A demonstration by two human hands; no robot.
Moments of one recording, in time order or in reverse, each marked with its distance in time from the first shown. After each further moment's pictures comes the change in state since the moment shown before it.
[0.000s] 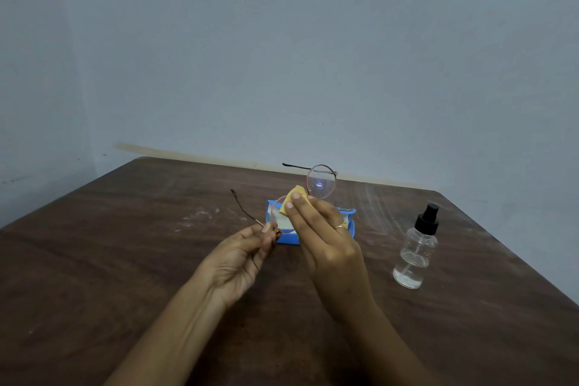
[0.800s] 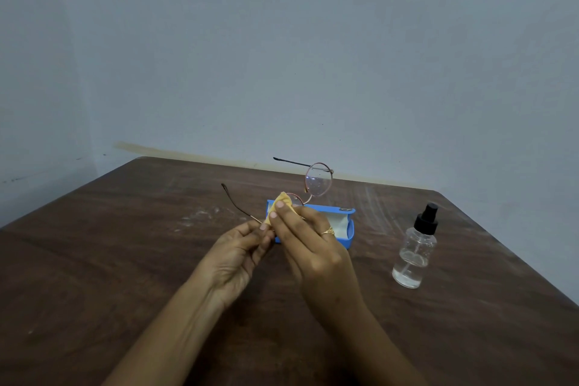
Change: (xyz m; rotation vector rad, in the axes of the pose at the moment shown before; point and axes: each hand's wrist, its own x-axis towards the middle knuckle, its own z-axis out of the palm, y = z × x) left_hand 0.000 0.000 0.000 0.101 -0.025 0.130; right_hand 0.000 -0.017 0.001 0.024 -0.023 -0.051
